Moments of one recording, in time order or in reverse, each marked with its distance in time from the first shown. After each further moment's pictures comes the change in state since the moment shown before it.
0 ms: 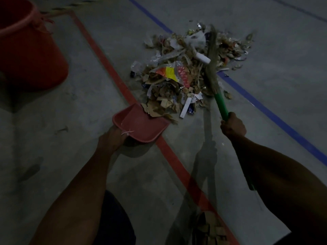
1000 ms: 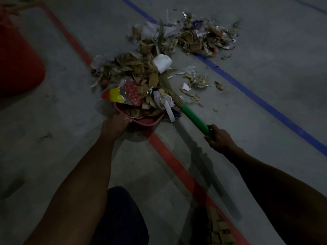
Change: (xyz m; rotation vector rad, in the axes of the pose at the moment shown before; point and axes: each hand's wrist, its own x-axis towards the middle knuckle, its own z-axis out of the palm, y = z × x) left_hand 0.064 0.043 -0.001 0.091 -0.032 0.092; right_hand -0.058 0.031 0.028 -0.015 -0.302 -0.331
